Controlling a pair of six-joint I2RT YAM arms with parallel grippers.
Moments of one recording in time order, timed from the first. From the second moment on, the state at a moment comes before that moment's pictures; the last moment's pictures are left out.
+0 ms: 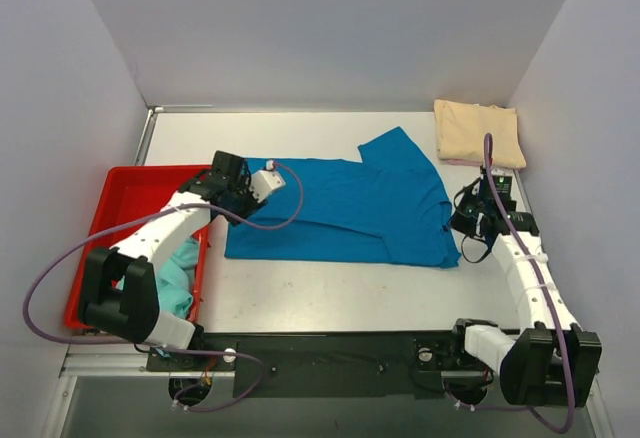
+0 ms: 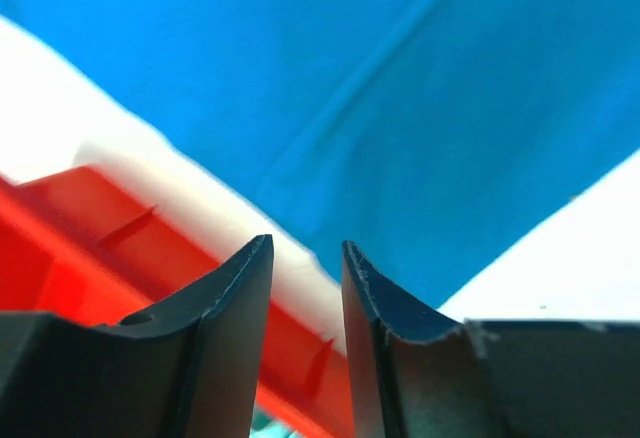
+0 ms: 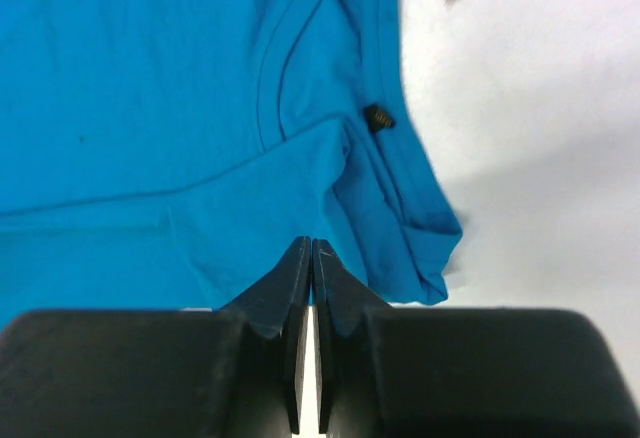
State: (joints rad) left arm -0.31 1.46 1.05 -0.58 0.04 0.64; right arm -0.06 1.10 0.80 -0.58 -0.03 0.35
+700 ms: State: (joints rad) left arm -0.32 1.54 0.92 -0.59 0.07 0.67; right arm -0.25 1.28 0.65 -0.49 -0.08 0.43
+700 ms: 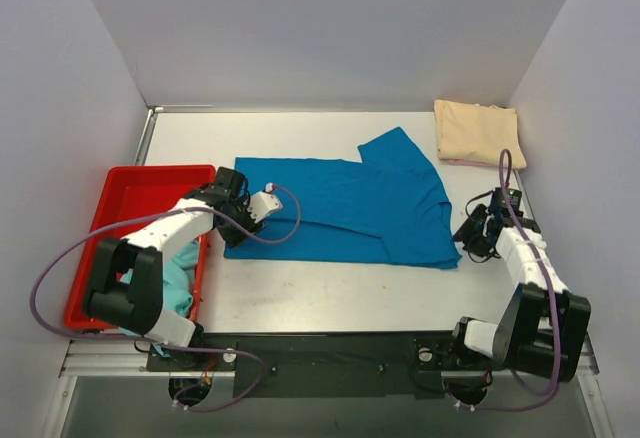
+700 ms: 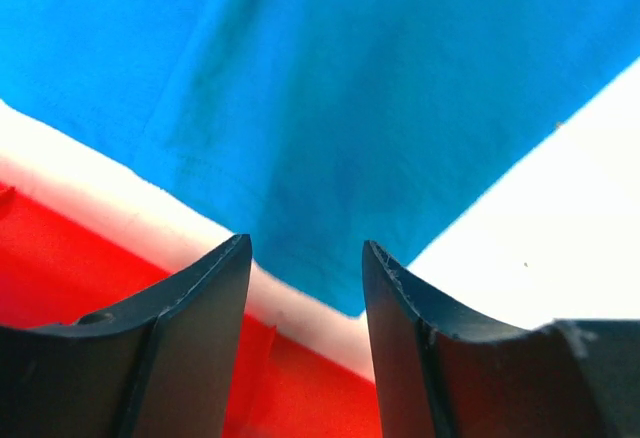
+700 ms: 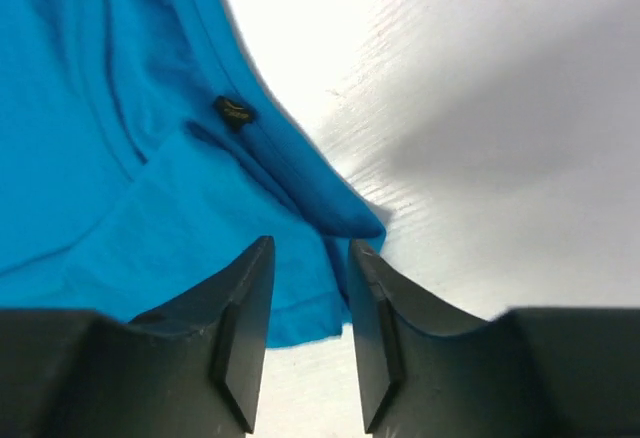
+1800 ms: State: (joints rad) left arm -0.33 1.39 0.65 -0.38 0.05 1.03; right arm -0.67 1.23 0.39 -0.32 -0.40 0.80
